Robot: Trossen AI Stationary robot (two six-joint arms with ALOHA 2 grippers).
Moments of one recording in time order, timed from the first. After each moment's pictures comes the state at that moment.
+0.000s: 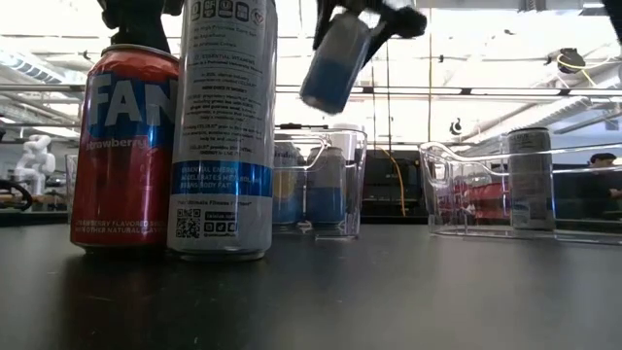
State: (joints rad) left arm 0.12 0.97 1.09 -1.08 -0.14 -0.41; right arm 0.01 1.88 2.03 -1.27 0.27 1.21
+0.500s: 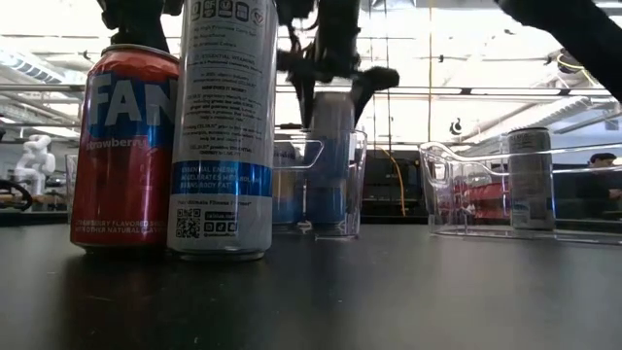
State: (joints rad) left arm 0.12 0.97 1.09 -1.08 -0.15 -0.40; right arm -0.11 2.21 2.25 -1.45 0.15 1.11
